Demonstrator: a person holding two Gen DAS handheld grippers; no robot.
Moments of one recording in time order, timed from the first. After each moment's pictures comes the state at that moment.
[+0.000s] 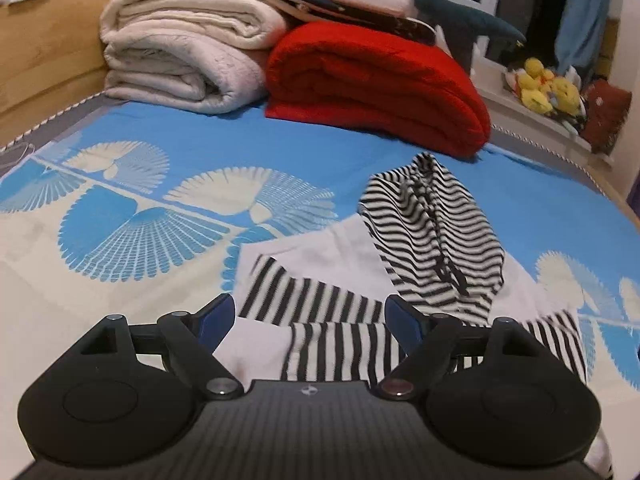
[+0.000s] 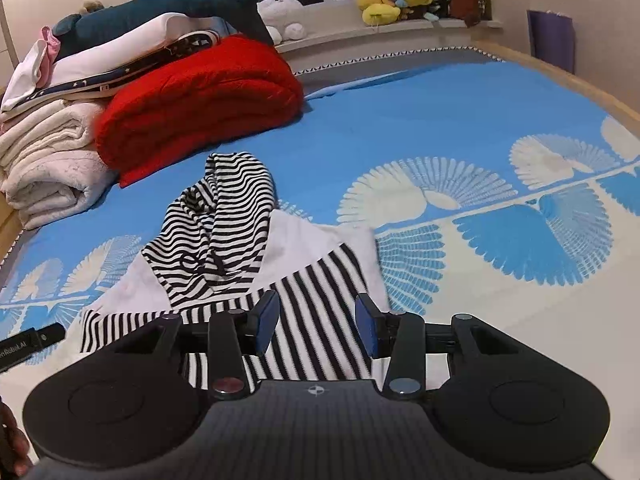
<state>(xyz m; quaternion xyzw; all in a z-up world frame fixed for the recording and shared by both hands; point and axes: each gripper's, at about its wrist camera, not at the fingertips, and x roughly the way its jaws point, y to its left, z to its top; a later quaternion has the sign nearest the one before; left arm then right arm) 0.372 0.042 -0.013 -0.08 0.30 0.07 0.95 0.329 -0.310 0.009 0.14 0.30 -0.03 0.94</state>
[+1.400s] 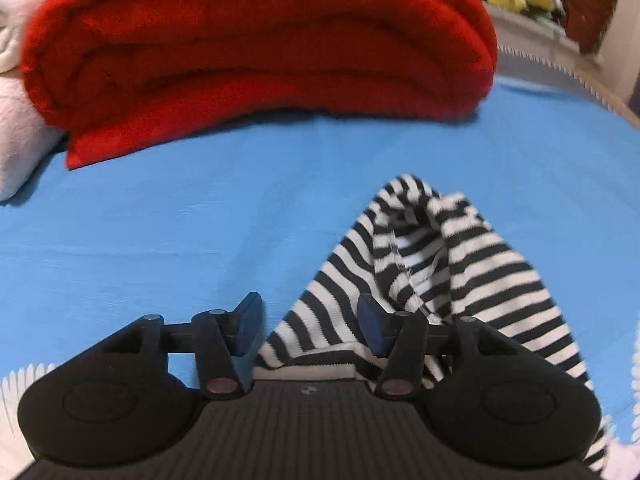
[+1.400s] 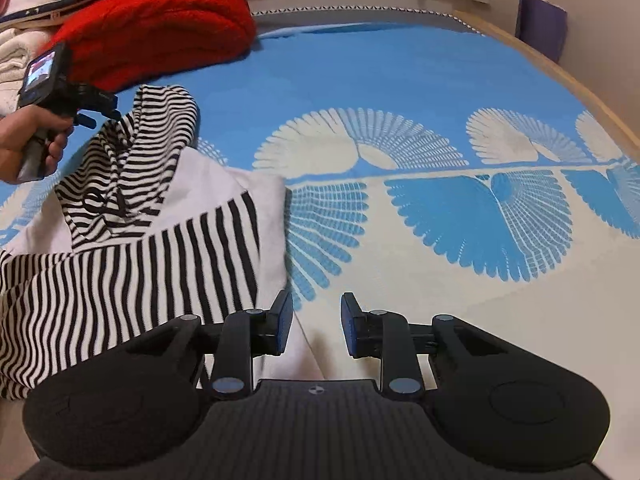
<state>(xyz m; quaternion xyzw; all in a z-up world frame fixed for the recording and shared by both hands) 0.792 -0.038 -0.066 0.06 0.39 -0.05 0.92 0.358 -0.354 -0.032 0.08 0.40 -0.09 0.91</state>
